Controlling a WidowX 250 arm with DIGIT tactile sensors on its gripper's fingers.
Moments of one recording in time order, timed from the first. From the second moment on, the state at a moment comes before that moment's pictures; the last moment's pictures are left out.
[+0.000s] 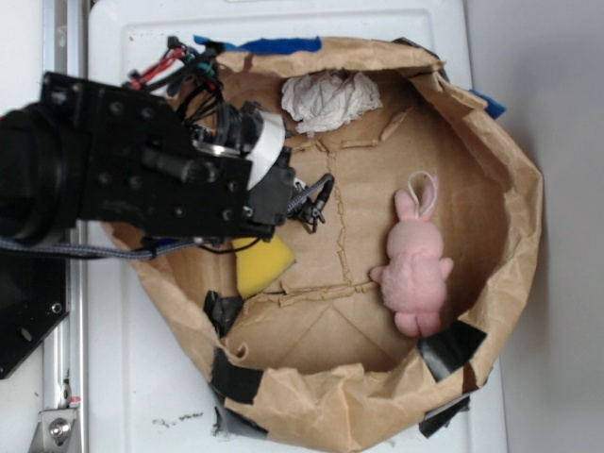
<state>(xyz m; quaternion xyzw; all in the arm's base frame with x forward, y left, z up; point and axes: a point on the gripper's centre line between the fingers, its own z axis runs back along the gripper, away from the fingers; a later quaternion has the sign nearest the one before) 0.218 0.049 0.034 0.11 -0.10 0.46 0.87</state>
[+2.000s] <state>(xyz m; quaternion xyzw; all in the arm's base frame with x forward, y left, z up) 0.306 0.100 0.059 0.09 -0.09 0.48 0.87</state>
